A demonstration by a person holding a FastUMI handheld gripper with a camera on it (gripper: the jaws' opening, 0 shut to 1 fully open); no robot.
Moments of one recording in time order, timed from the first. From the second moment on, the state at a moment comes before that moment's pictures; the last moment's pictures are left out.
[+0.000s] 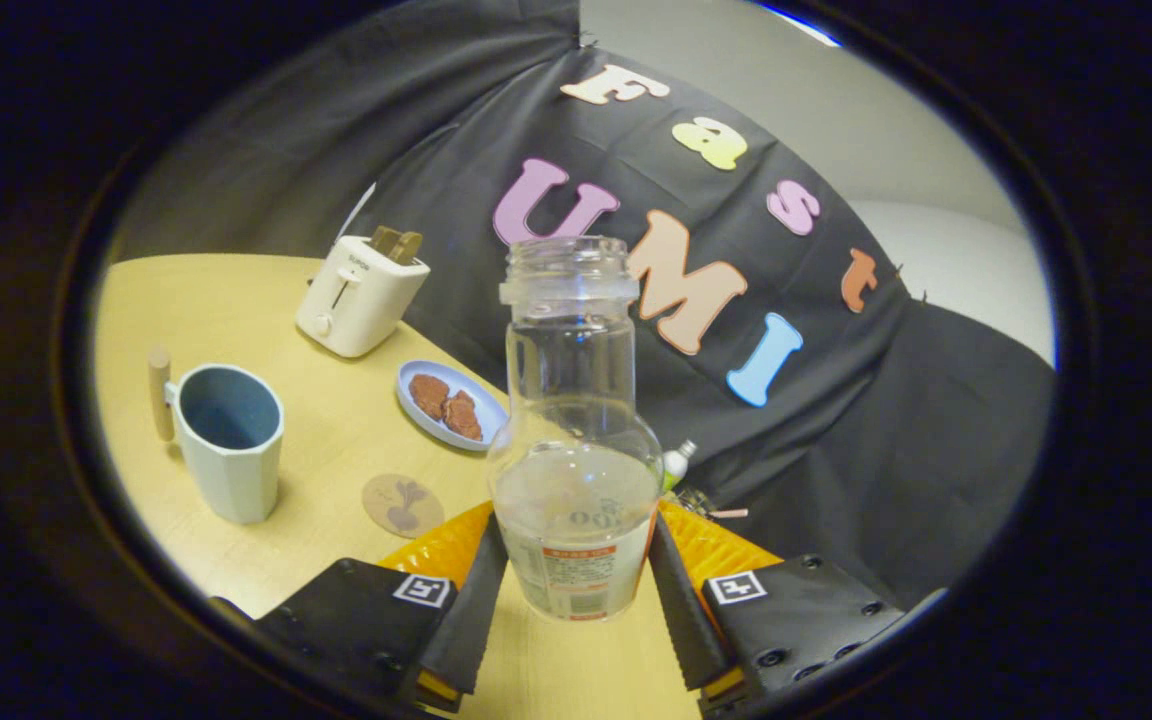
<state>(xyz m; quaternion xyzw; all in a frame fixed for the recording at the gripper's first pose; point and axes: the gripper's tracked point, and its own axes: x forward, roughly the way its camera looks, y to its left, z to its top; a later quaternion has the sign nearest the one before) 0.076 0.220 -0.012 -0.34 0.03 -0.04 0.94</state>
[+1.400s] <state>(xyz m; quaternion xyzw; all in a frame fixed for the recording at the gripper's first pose) 0.082 0.266 -0.044 -0.67 -0.03 -0.06 0.74</state>
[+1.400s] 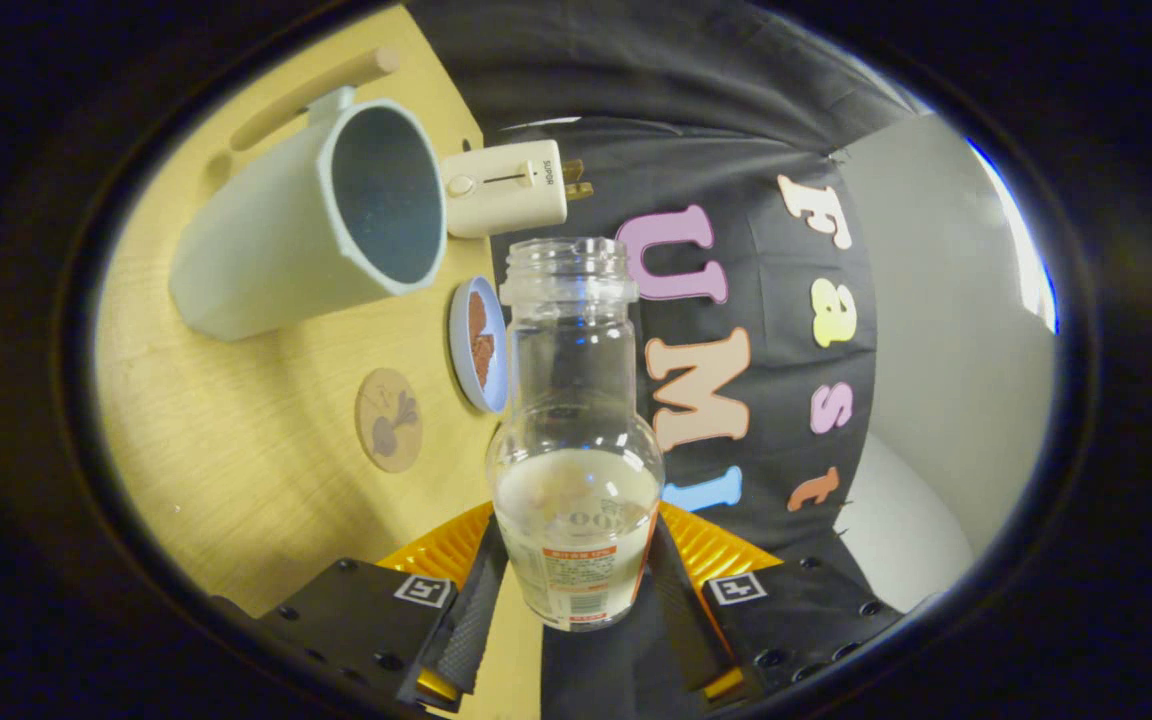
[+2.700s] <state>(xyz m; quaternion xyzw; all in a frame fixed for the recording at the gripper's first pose) 0.080 0.276 -0.033 -0.74 -0.09 -0.08 0.66</state>
